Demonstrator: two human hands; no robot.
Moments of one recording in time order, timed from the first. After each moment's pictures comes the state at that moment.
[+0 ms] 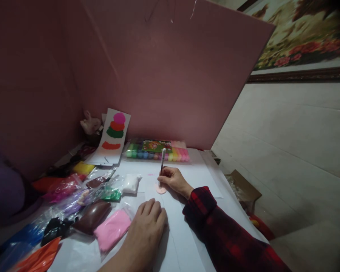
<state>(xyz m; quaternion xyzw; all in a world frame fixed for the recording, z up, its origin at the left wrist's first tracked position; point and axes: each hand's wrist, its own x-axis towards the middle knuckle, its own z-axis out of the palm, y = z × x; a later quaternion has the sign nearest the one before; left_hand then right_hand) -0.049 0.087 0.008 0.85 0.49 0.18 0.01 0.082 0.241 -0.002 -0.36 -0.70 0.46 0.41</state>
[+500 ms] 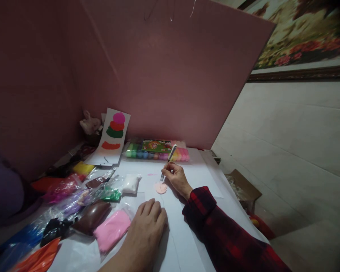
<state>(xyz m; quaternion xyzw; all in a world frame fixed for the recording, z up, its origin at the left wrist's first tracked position) -0.049 0.087 0.010 0.85 0.50 0.16 0.01 0.083 0.243 -0.001 -0.39 -0.69 0.34 0.50</state>
